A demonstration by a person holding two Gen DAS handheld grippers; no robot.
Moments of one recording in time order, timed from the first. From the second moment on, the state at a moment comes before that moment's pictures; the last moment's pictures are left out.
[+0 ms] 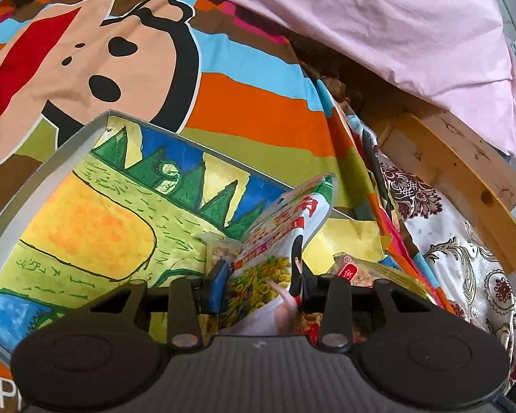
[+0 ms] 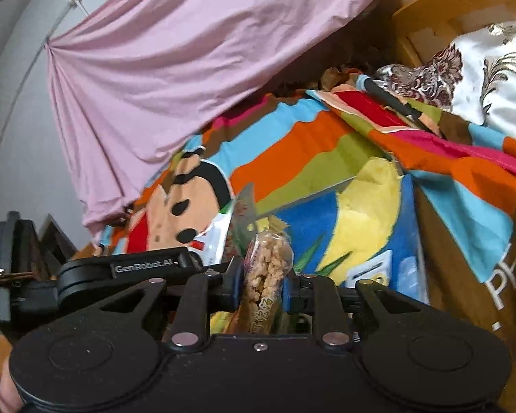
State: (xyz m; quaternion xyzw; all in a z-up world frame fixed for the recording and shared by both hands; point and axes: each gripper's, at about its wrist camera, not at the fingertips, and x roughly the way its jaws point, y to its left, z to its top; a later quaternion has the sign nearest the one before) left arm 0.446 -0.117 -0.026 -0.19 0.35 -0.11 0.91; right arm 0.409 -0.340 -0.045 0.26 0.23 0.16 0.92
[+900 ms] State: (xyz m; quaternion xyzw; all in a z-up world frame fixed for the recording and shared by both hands) left arm 0.430 -0.095 0.002 -0.21 0.31 -0.08 0.92; right arm 0.383 -0.342 -0.006 0.17 0.15 0.08 0.97
